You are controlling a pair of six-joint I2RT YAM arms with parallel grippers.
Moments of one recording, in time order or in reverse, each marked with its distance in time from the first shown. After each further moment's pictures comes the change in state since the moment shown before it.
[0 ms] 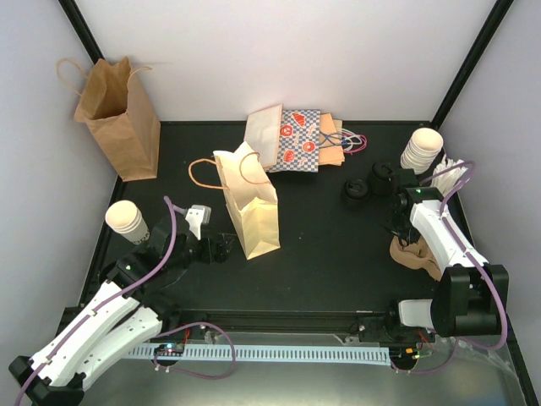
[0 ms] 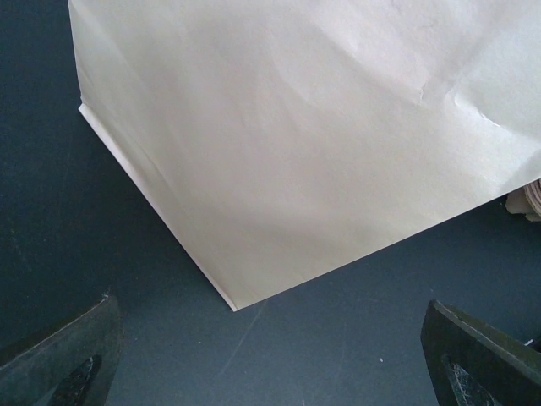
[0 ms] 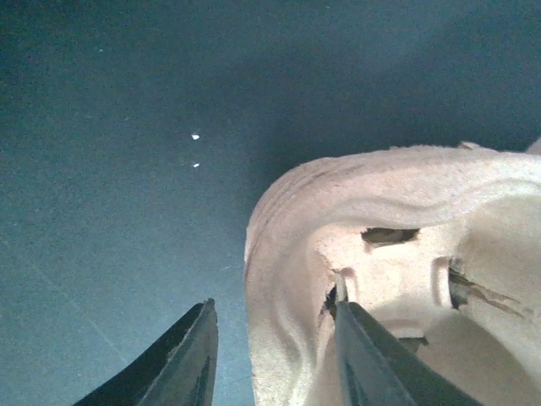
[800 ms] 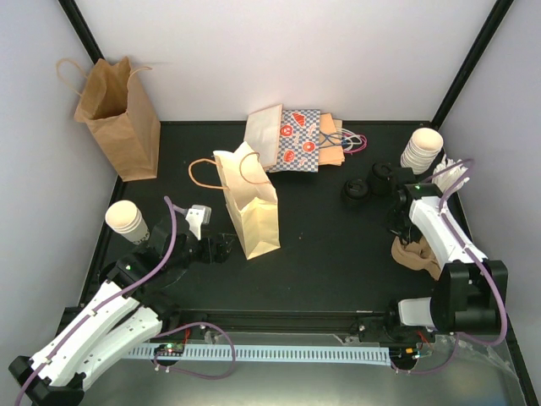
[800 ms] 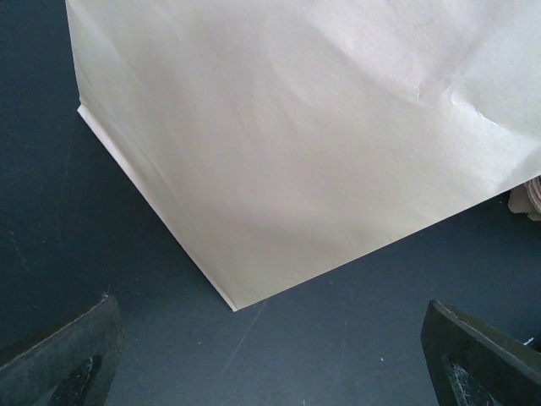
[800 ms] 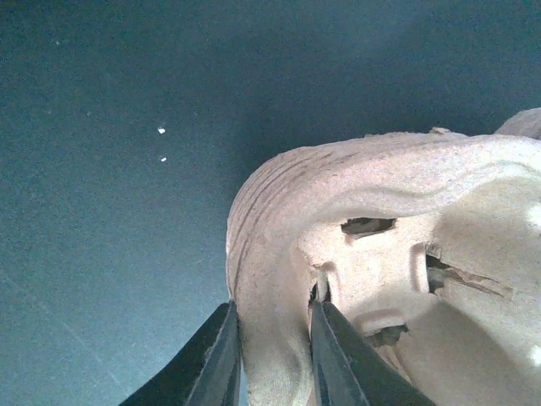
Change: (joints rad) left arm 0.000 0.000 0.000 0.001 0.003 0.006; right arm 0.007 0.030 0.028 -0.070 0.050 0.035
